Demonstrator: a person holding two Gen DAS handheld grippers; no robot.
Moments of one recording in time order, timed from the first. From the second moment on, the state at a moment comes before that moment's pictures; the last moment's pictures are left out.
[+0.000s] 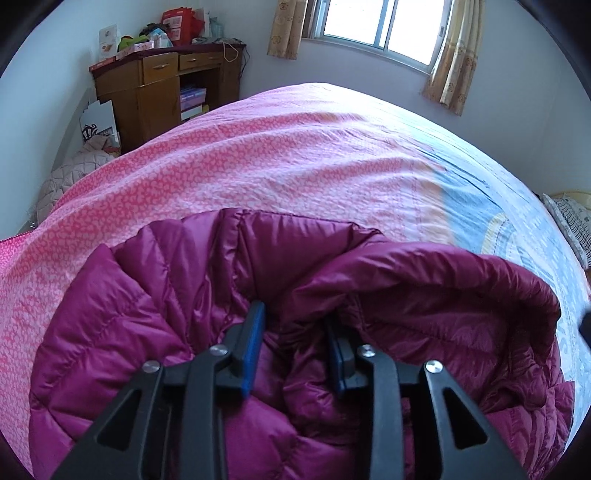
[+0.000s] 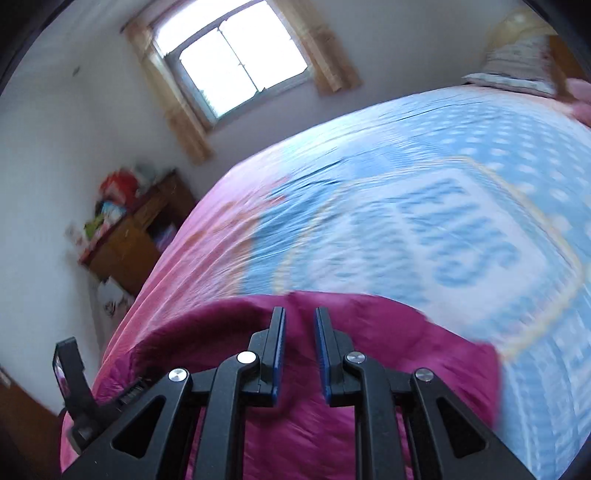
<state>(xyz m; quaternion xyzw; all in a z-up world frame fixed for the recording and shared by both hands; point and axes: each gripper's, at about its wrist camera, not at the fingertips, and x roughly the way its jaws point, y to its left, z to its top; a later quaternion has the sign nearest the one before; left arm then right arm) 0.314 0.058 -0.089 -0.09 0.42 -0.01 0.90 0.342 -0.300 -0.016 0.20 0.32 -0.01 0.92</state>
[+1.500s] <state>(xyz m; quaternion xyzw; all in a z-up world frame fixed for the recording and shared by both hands) 0.338 0.037 -0.095 -0.01 0.44 0.04 0.90 0.371 -0.268 -0.083 0.17 0.39 0.08 0.90</state>
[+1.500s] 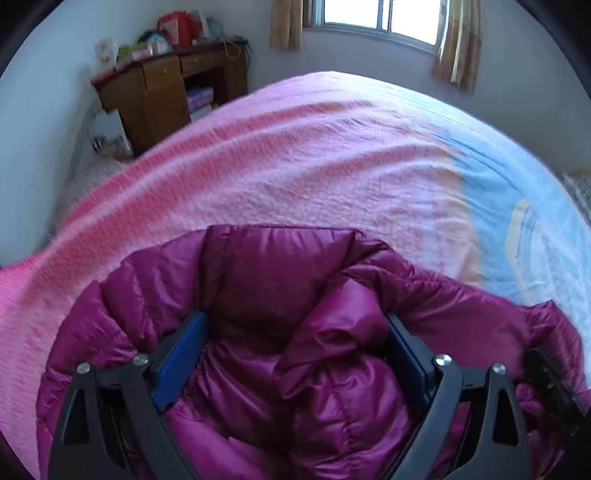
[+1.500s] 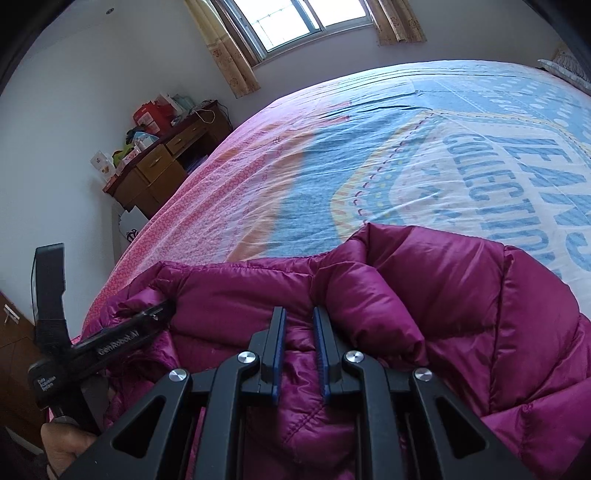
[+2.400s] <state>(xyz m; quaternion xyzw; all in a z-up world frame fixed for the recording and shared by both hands) 0.240 0.095 -0.035 -0.01 0.39 -0.07 0.92 0.248 -0.338 -0.019 0.25 0.34 0.04 0.91</state>
